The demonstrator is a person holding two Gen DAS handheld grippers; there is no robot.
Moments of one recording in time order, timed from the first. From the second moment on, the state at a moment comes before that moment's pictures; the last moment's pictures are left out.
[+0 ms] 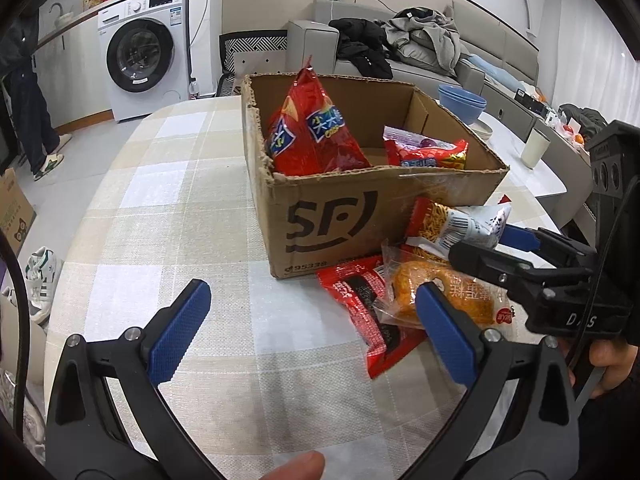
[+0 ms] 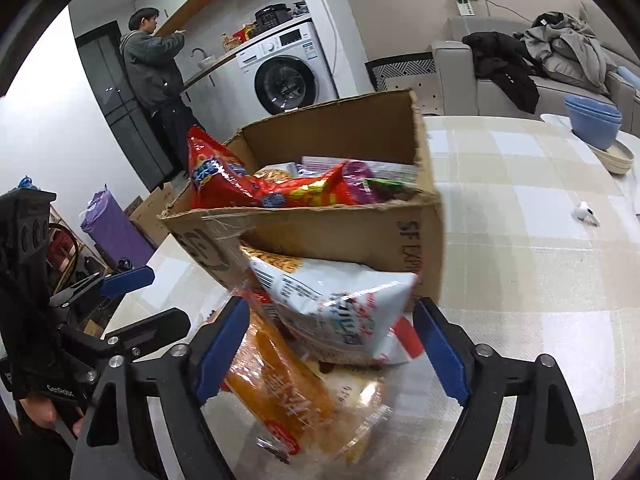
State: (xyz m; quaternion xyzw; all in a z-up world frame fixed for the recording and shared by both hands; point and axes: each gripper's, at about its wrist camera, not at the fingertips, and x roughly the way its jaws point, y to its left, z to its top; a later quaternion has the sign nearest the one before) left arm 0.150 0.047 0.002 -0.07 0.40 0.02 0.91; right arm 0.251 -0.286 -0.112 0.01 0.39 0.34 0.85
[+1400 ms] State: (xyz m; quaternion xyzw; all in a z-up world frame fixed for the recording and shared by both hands) left arm 0.164 -0.001 -0.008 -0.08 0.43 -0.03 0.90; right arm 0.217 -0.379 -0.074 0.07 0.31 0.32 0.89
